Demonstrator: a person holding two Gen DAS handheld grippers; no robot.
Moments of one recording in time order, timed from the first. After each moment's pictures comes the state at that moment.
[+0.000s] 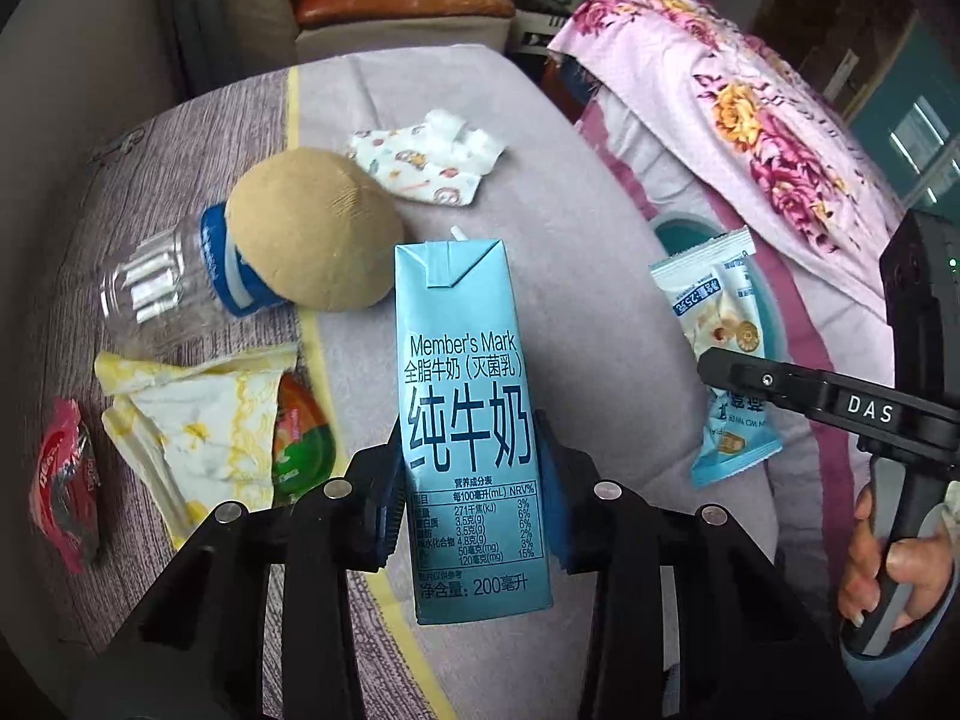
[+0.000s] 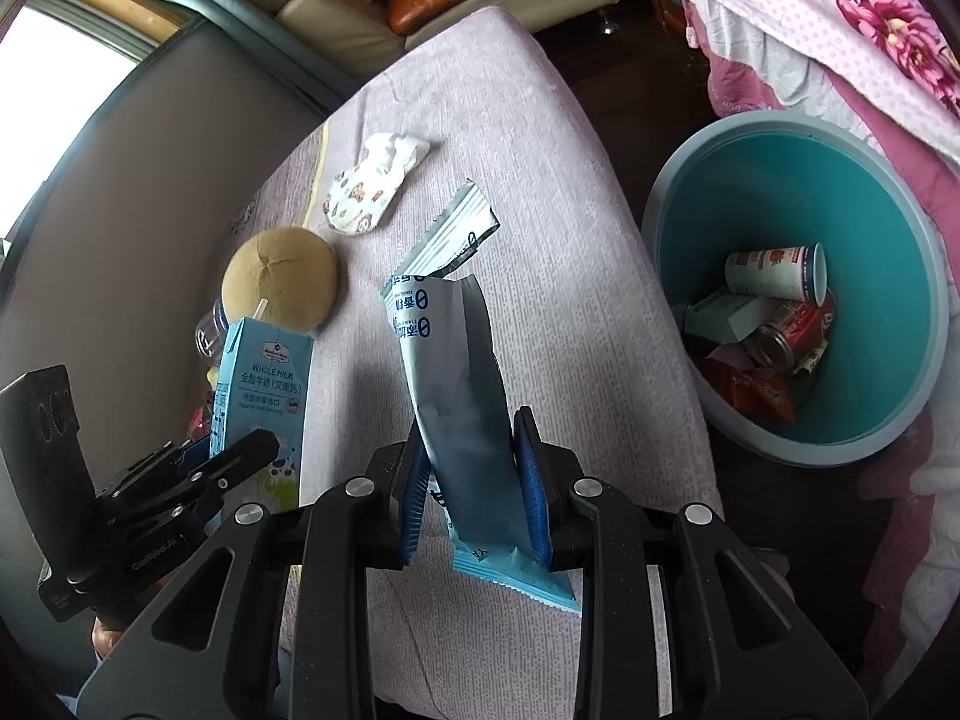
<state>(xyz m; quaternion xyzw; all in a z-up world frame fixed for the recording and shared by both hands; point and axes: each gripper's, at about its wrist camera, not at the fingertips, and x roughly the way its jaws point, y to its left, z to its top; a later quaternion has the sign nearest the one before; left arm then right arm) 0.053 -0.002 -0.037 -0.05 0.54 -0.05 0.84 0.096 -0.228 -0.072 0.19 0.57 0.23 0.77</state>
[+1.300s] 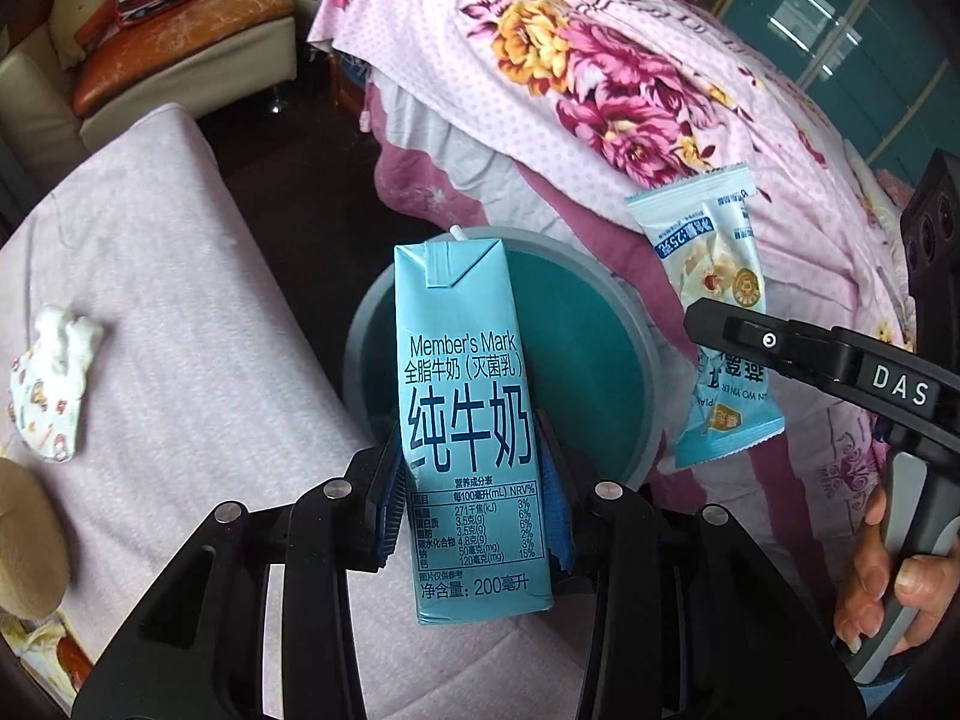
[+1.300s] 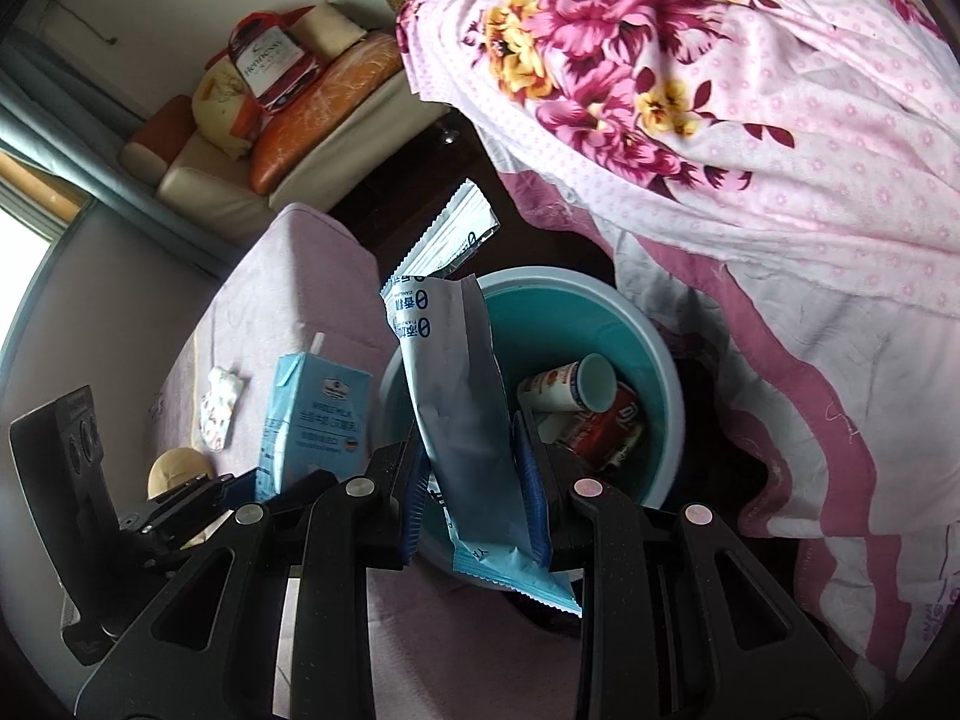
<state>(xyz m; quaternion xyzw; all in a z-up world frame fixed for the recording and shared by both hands) 0.171 -0.214 -0.066 0.03 0.55 -0.21 0.80 0.142 -0.409 -0.054 0.26 0.51 0.07 0.82</state>
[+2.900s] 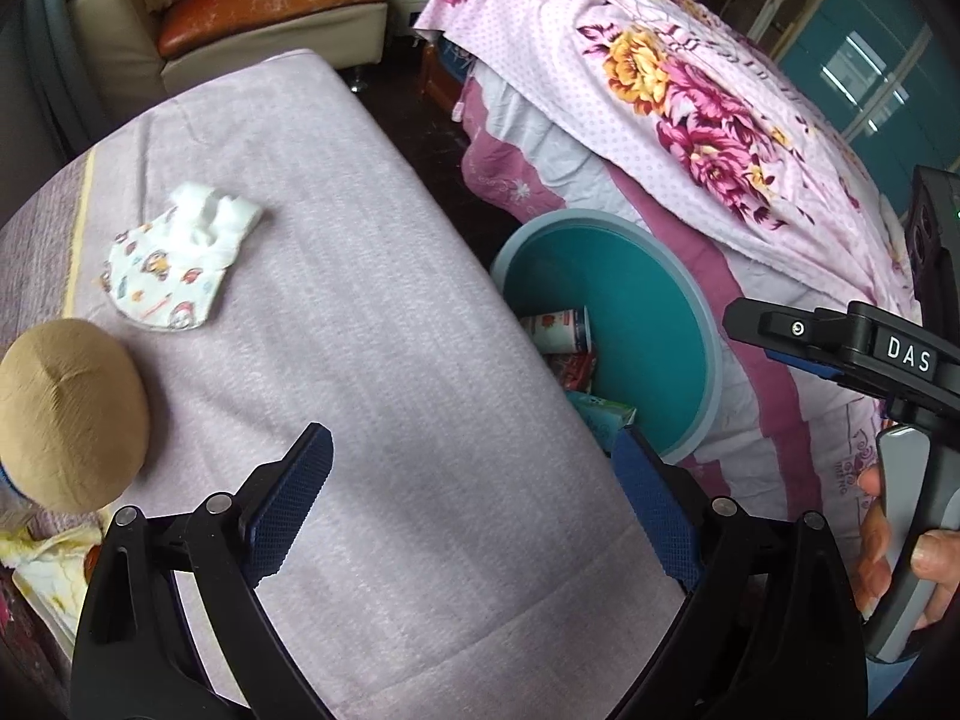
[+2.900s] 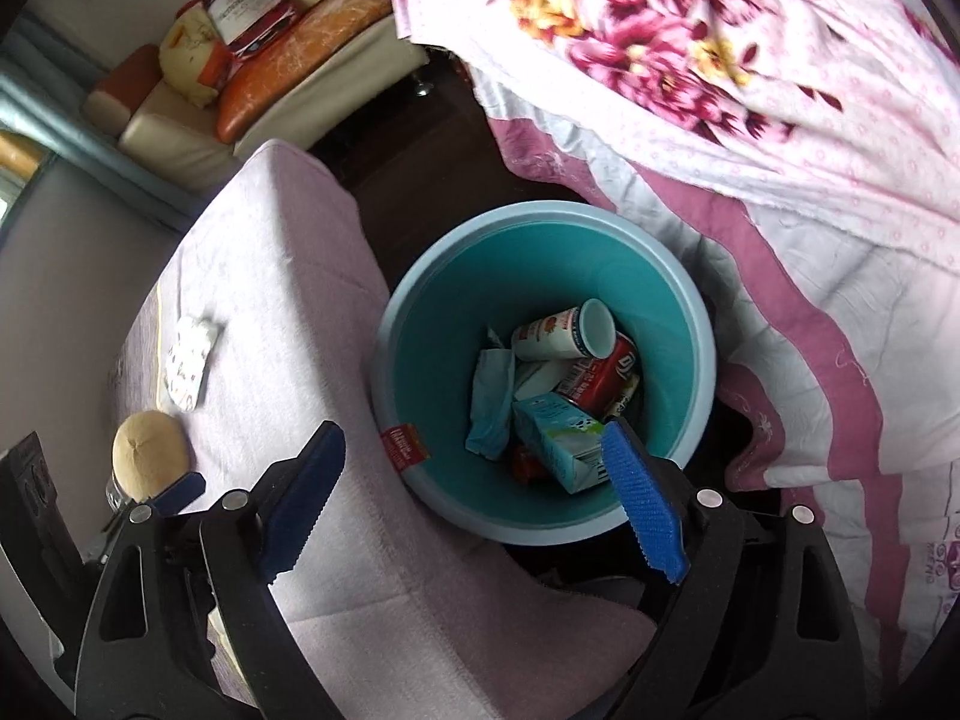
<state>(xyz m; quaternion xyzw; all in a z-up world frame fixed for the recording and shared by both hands) 0.130 -0.112 -0.056 -0.02 0.55 -0.14 0.82 0.139 -0.342 -0.055 0.20 0.56 0.04 0.80</state>
